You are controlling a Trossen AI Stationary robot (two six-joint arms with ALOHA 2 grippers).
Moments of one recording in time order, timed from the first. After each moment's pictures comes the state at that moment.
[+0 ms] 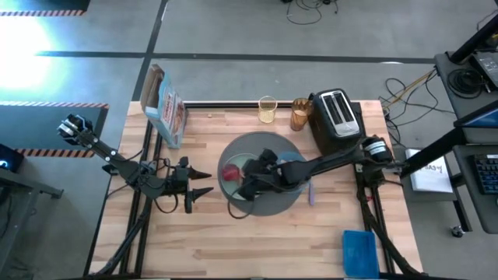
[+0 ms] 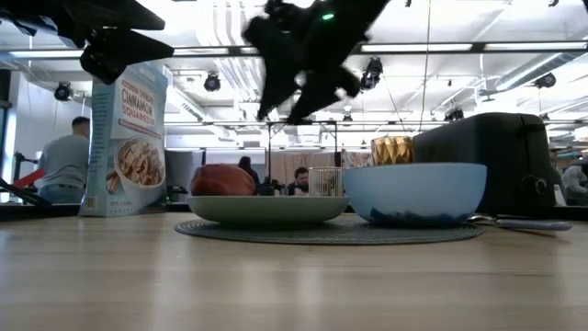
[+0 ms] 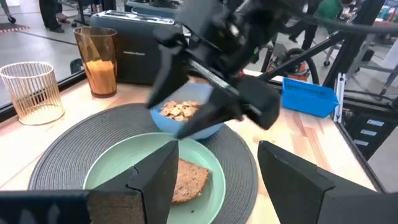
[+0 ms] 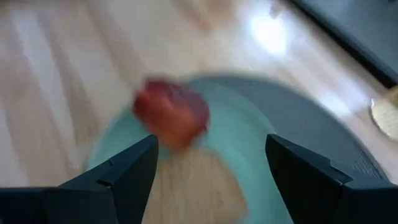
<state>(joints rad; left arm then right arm) -0.59 0.89 0.40 0.23 -0.75 -0.36 0.18 1.93 1.49 -0.43 0.60 0.50</state>
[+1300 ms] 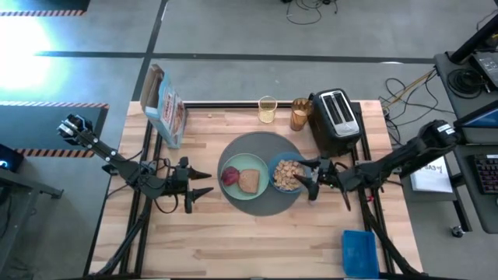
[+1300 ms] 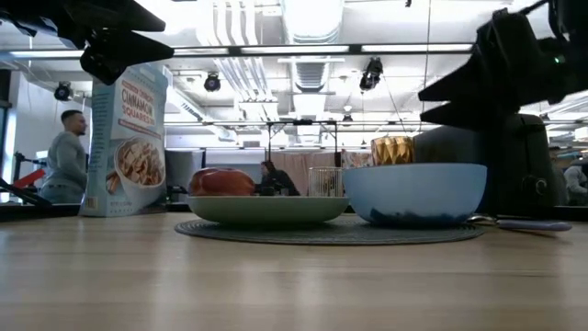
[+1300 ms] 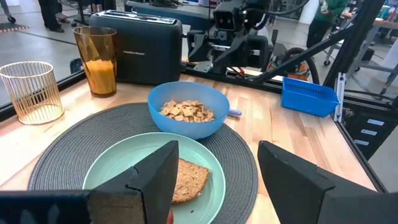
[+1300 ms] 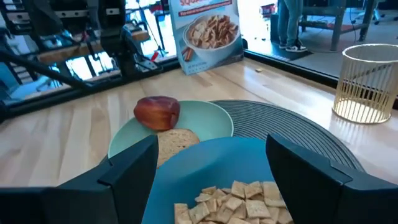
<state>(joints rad) -0.59 0.90 0.40 0.23 -0.75 -0.36 0.38 1.08 0.18 0.69 0.71 0.32</state>
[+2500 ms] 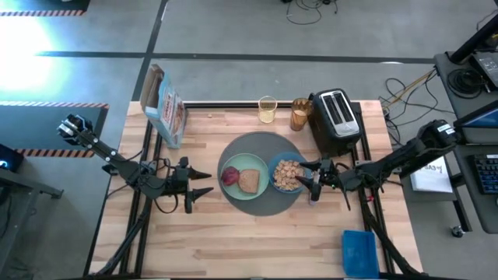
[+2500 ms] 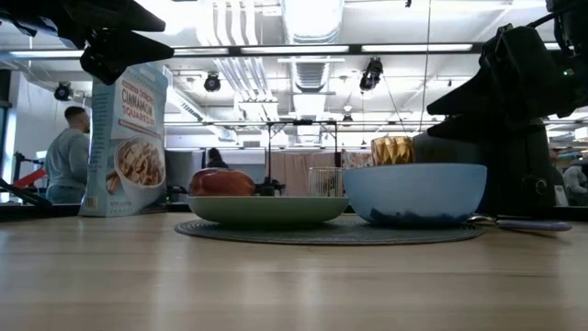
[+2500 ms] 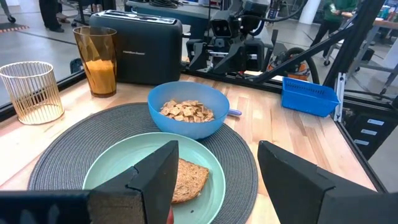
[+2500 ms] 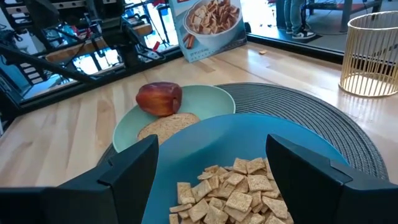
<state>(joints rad) -0.59 0.90 0.40 0.23 -0.75 -0.36 0.38 1.08 0.11 0.74 0.67 0.41</state>
